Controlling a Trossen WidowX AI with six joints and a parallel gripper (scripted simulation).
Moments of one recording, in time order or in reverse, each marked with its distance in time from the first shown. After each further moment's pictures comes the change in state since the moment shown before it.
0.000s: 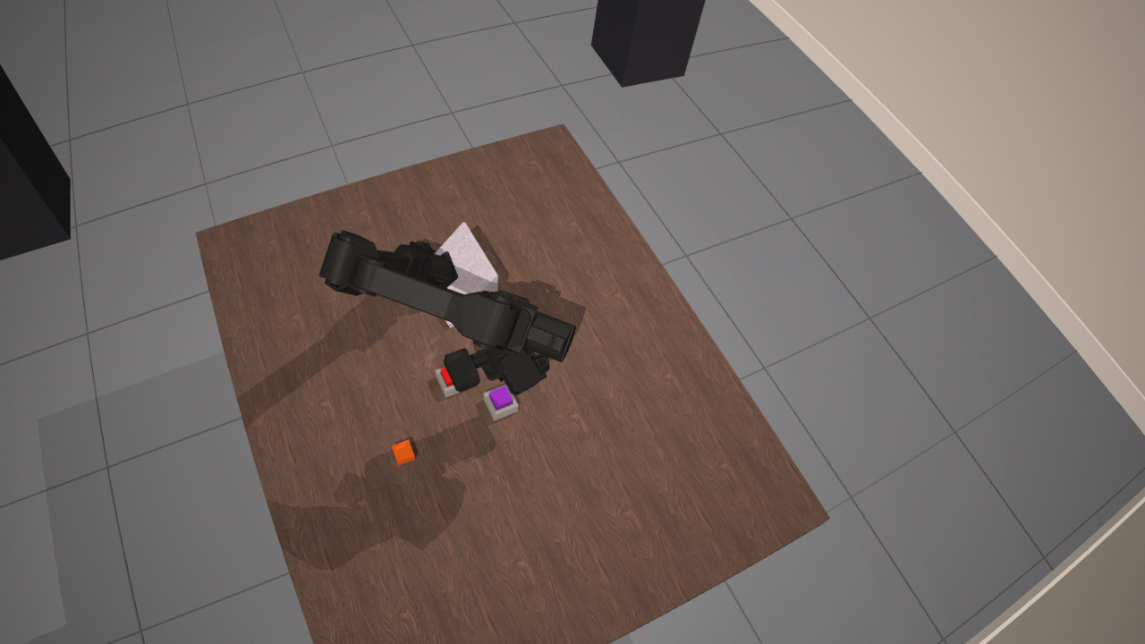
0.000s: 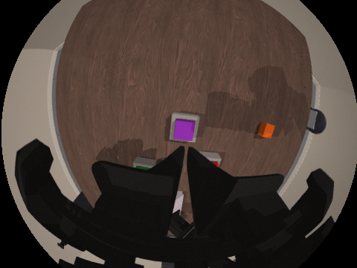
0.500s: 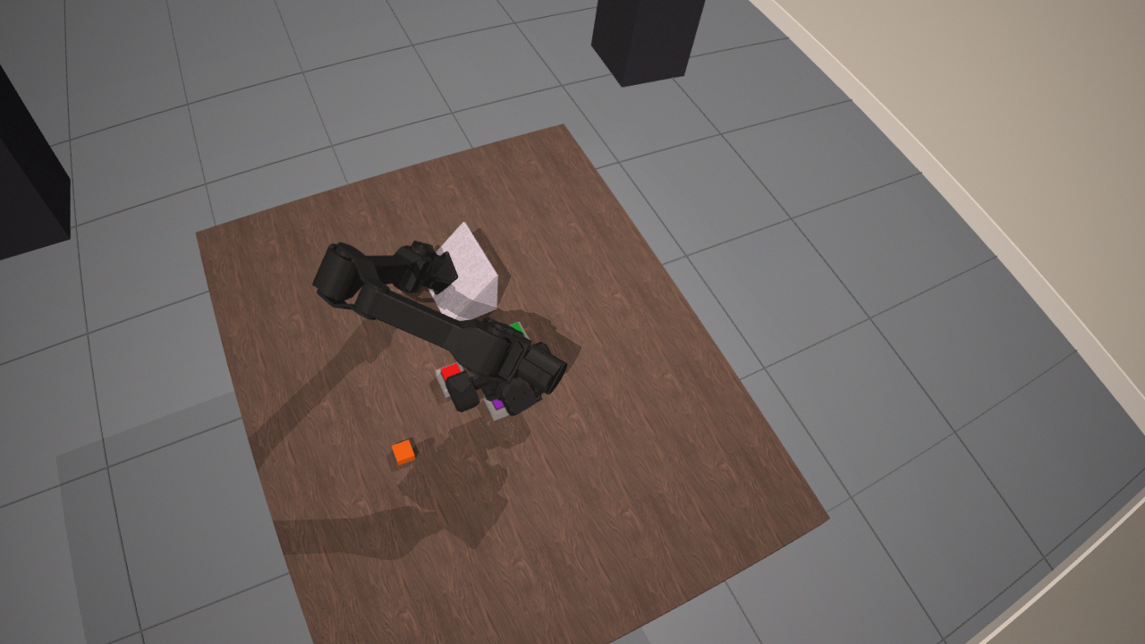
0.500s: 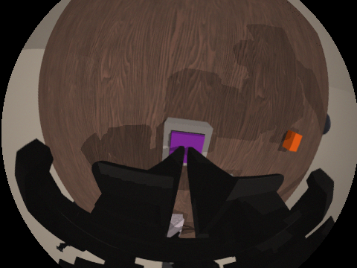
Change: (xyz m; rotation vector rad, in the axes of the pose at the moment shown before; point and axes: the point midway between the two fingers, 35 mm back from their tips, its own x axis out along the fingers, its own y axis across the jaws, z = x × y) arm 0.079 -0.001 -0.003 0.006 0.011 0.000
